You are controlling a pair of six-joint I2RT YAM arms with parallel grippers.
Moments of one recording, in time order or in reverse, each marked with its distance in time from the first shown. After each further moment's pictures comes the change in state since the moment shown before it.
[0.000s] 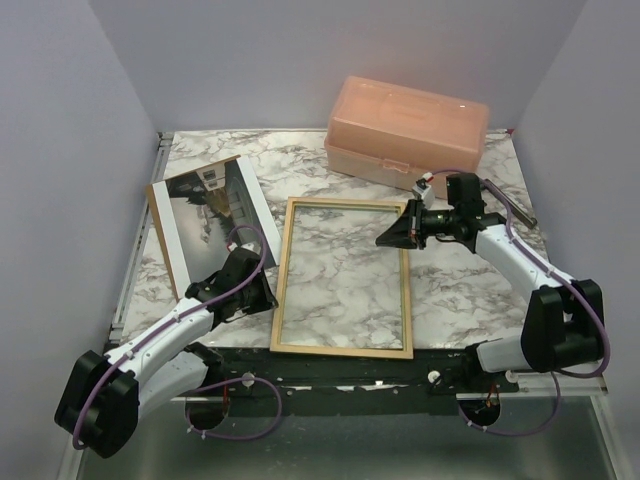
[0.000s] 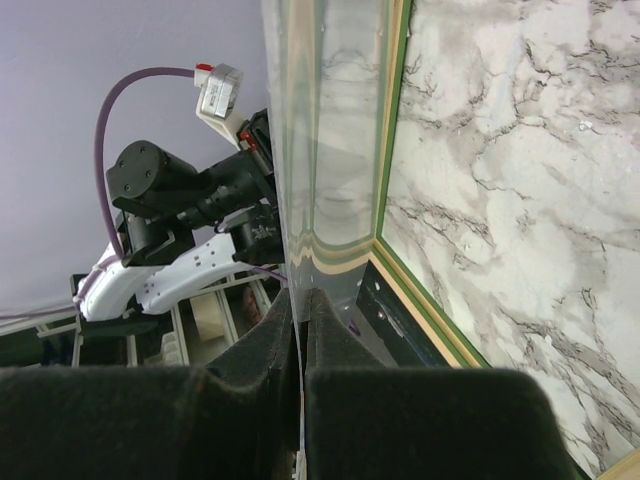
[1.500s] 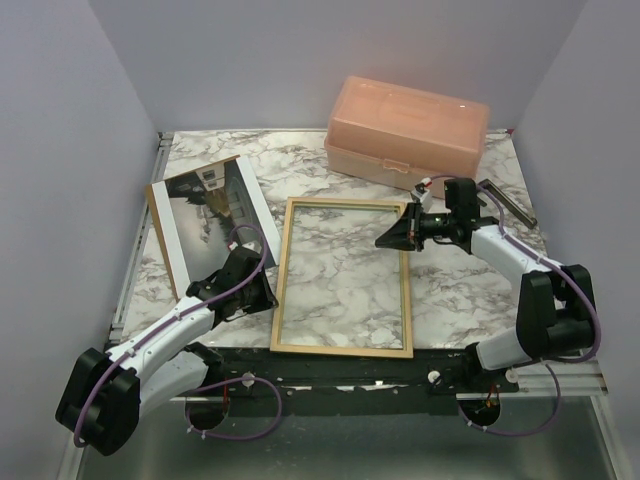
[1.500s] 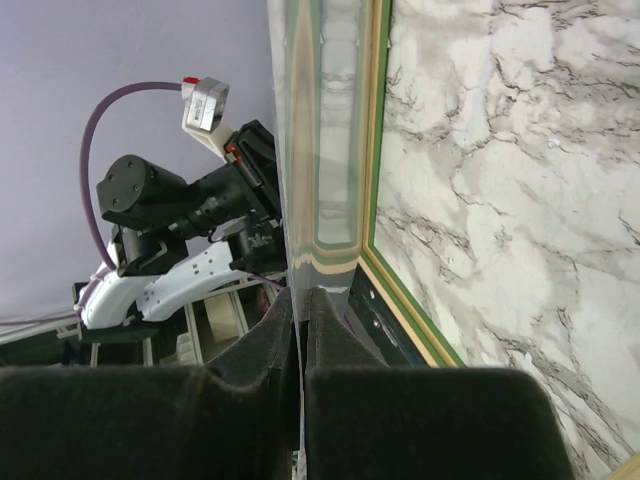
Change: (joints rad) left arm 0.000 0.015 0.006 0.005 0.004 0.000; right arm -0.008 0.077 -0.055 0.135 -0.031 0.025
